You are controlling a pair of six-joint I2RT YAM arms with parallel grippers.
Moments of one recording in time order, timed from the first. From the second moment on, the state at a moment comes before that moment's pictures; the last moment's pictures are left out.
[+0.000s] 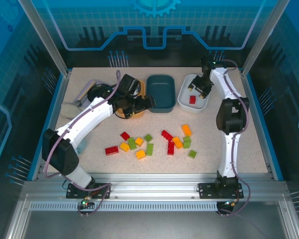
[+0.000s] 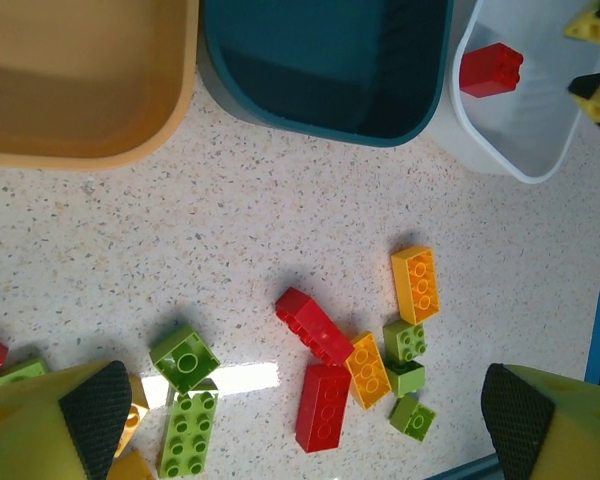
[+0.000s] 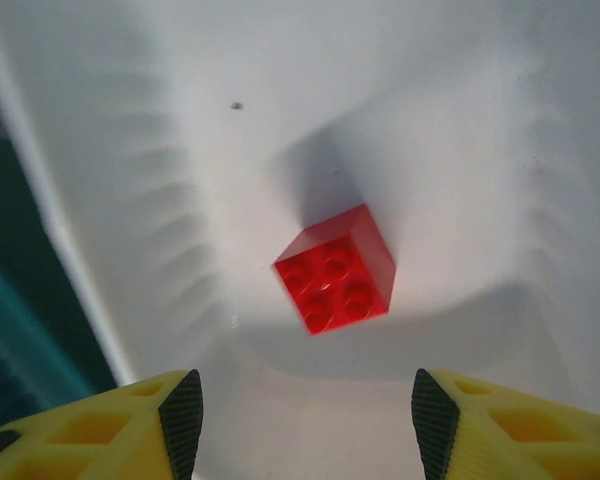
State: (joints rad) left arm -0.51 1.60 1.47 -0.85 0.18 -0.83; right arm 0.08 2.26 2.17 -1.20 -0.14 0.70
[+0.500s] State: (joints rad) left arm -0.54 1.22 1.18 -0.84 0.16 -0.85; right arm 0.32 1.72 1.67 -1.15 -0.05 0.44
